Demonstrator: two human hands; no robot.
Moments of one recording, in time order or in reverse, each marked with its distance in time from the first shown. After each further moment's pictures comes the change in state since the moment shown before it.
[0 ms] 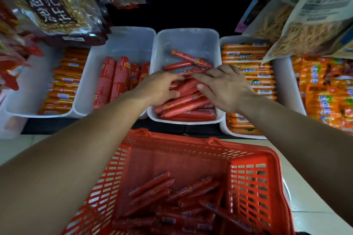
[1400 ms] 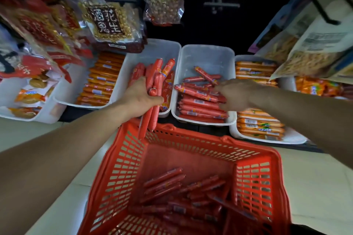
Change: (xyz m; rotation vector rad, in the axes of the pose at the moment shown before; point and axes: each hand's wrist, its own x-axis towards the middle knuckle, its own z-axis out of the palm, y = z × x) left_hand -0.123 -0.031 -0.058 -0.456 0.218 -0.404; right_hand 0.005 -0.024 -0.058 -0.168 -0.305 -0.131
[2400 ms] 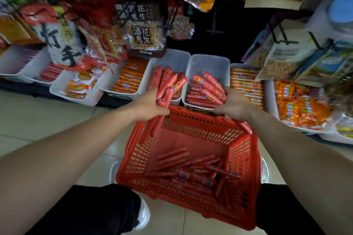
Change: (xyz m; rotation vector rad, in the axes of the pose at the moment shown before) left_hand -0.163 0.020 -0.050 0.025 -0.115 0.068; right_hand -0.141 -0.091 -0.025 0.871 0.278 0.277
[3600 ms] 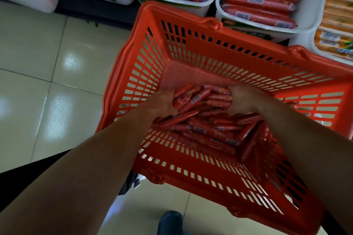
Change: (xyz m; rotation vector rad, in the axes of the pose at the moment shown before) left_hand 0.068 -0.223 0.234 0.270 -0.401 -0.270; right_hand 0.066 0.153 0.235 -0.540 -0.621 0.059
